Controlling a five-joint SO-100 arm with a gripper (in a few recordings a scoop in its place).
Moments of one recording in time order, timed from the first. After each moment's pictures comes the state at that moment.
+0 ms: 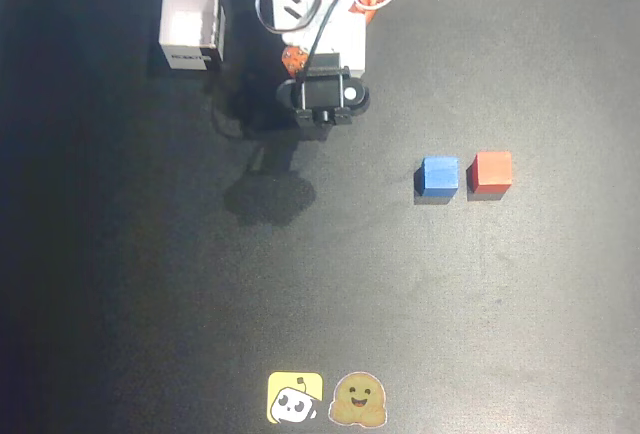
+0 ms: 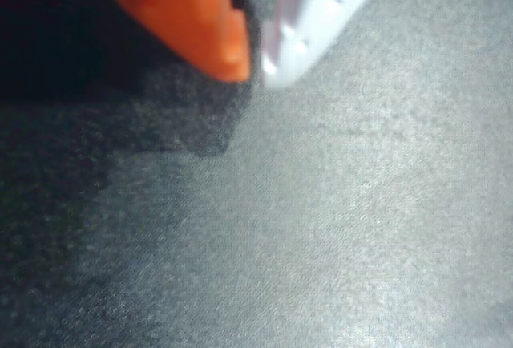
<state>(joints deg) 1.4 182.9 169.5 77.2 90.1</state>
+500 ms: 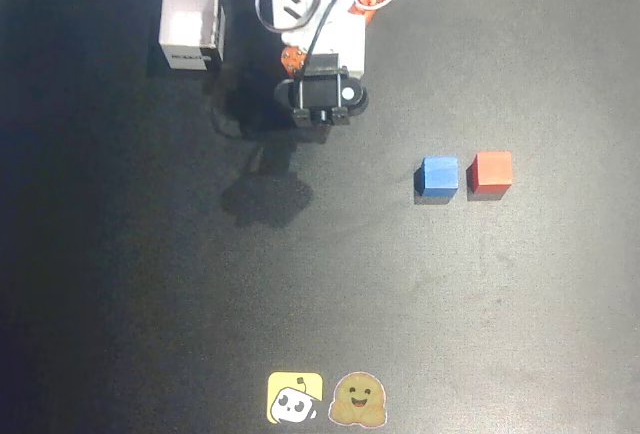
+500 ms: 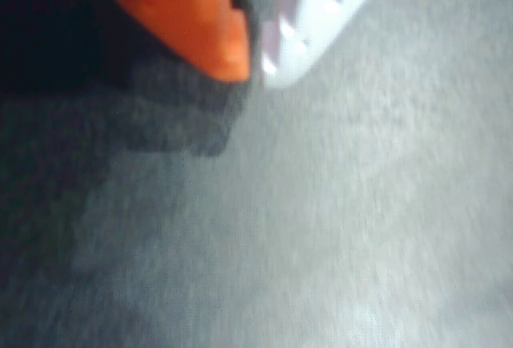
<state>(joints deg) 1.5 182.9 169.5 75.2 90.8</state>
